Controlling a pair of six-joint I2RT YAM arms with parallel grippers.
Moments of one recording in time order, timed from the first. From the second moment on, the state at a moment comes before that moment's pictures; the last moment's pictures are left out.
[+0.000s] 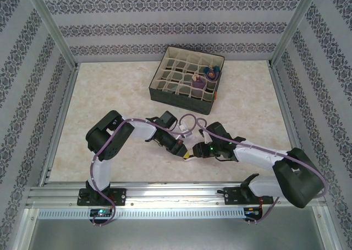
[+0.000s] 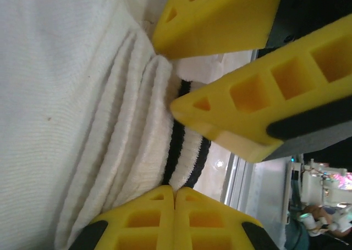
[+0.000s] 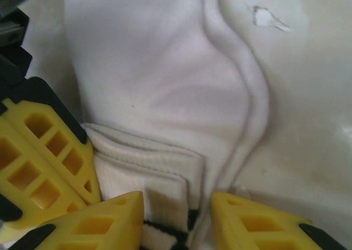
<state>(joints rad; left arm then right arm) -0.68 2.00 1.02 -0.21 1.01 -0.18 0.61 1.29 0.45 -0.18 -0.32 0.48</state>
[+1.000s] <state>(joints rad) -0.67 1.90 0.90 -0.01 0.87 -0.28 0.49 1.29 0.52 -0.23 -0.36 0.49</state>
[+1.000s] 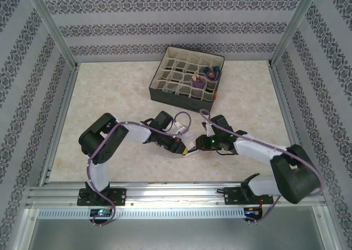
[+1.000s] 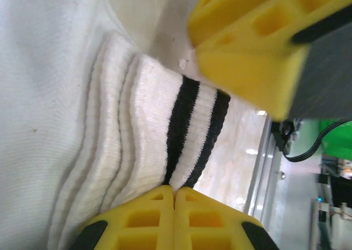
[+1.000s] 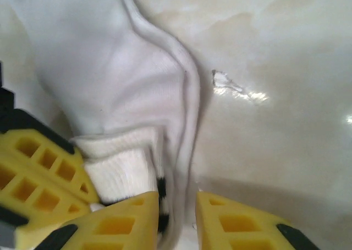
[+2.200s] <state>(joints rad) -0.53 1.92 0.94 -0.16 0.98 -0.29 0.53 1.58 0.63 -0.13 -0.76 0.32</state>
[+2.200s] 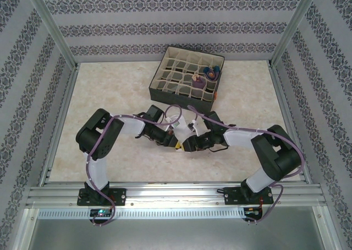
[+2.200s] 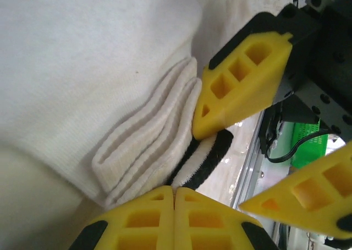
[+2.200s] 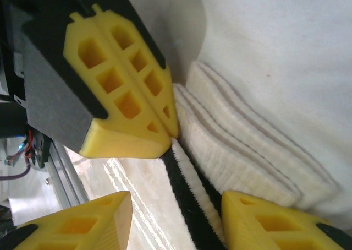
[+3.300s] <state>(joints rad) -0.51 1.48 0.43 0.56 0.90 -0.04 0.54 1.69 0.75 -0.38 -0.85 0.23</state>
